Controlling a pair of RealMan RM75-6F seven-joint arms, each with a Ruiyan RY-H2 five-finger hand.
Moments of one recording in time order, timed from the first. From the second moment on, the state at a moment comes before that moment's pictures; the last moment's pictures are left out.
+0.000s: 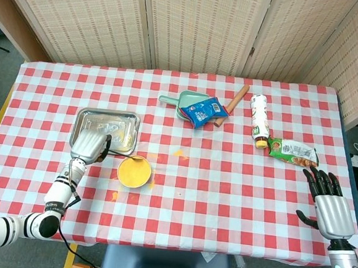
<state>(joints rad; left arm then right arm) -0.82 -1.40 -0.16 -1.54 0.81 1.01 0.58 0.12 -1.14 0.05 -1.65 -1.48 1.41 -0.15</state>
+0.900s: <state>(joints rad) -0.77 -1.32 -0.13 -1.67 0.95 1.06 0.50 0.11 -1.15 0.04 -1.66 -1.50 1.43 -0.16</state>
